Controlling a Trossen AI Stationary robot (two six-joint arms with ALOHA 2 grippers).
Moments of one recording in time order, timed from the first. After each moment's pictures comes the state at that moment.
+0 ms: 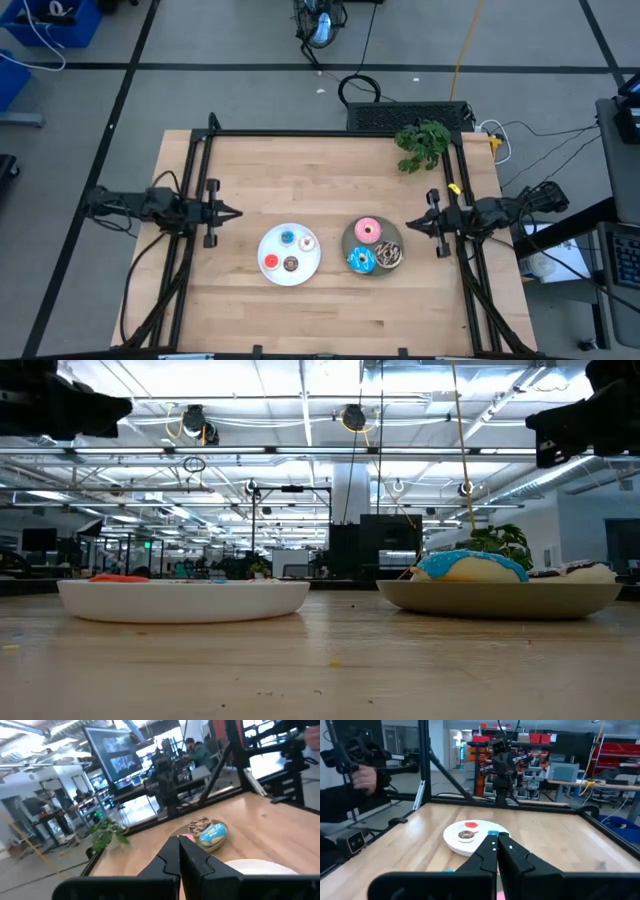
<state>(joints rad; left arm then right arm) -0.19 0.00 0.12 -0.06 -0.13 0.38 0.33 0.00 0.07 -0.04 0.23 -0.05</state>
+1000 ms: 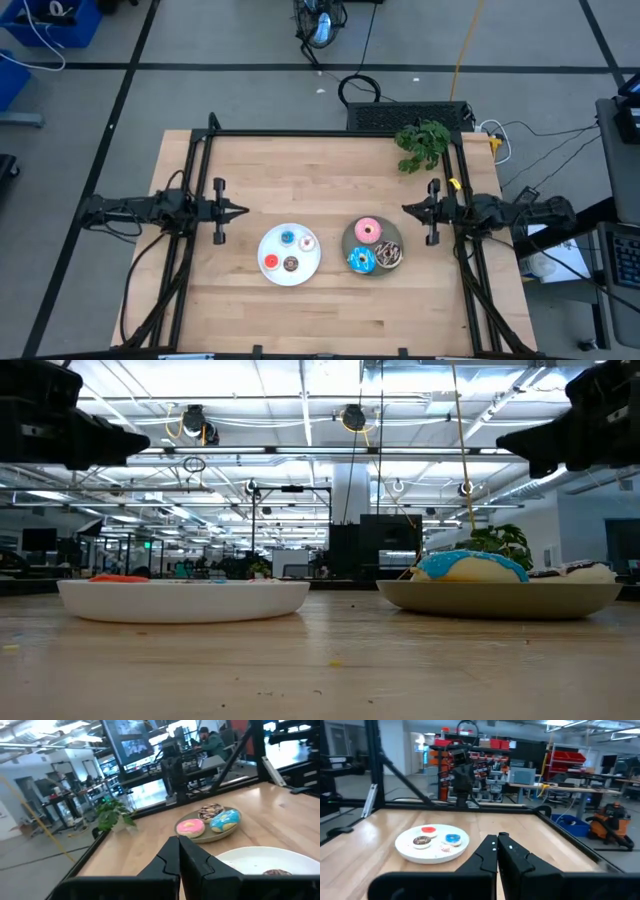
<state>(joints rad) -0.06 0.02 0.01 0.03 -0.08 0.31 0.13 0.00 0.02 0.04 0.25 -0.09</state>
